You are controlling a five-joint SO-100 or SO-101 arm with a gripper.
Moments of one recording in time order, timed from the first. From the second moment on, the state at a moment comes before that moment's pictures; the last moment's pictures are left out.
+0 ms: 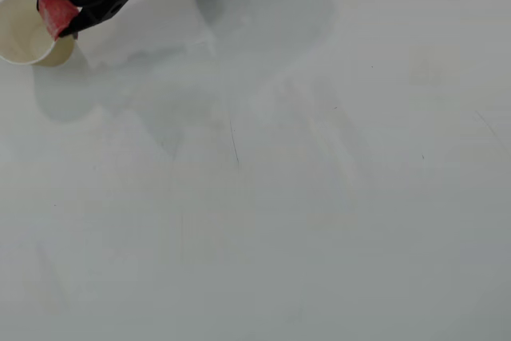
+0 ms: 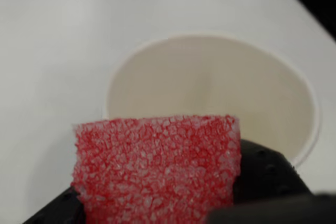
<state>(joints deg) 61.1 154.6 156.1 32.7 74.4</state>
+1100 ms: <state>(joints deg) 60.0 126.9 135.8 27.2 74.4</state>
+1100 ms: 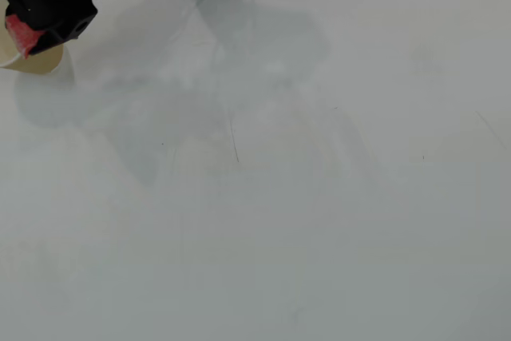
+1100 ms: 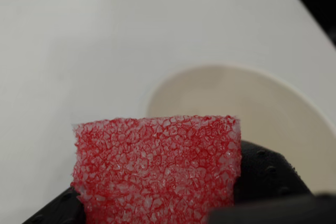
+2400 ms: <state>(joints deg) 62.1 119.4 130.3 20.3 74.4</state>
